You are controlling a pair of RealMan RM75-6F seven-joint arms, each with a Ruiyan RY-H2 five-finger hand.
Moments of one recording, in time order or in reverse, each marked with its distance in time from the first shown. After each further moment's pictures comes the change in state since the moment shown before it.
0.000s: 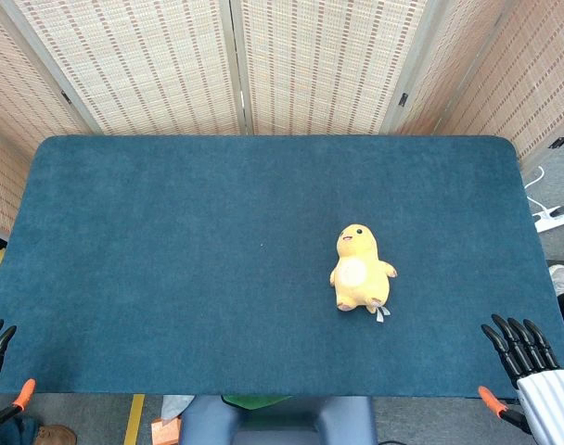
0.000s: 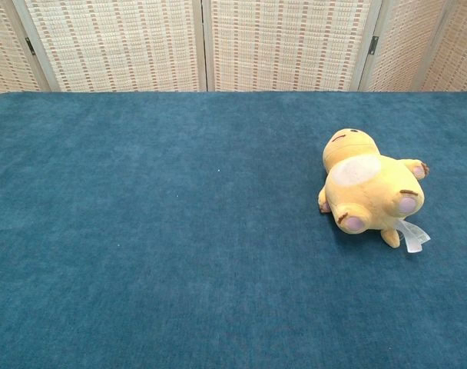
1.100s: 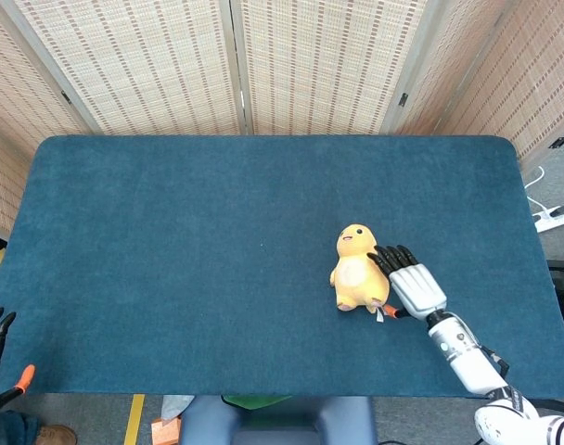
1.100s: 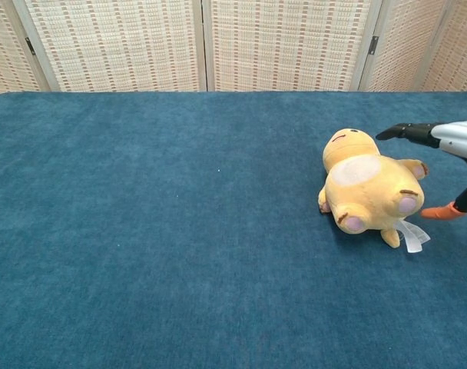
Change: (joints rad) left arm -0.059 -0.016 -0.052 0.019 -0.128 -0.136 -0.017; right arm 0.590 -0.319 0.282 0.149 0.520 -0.845 -0.156
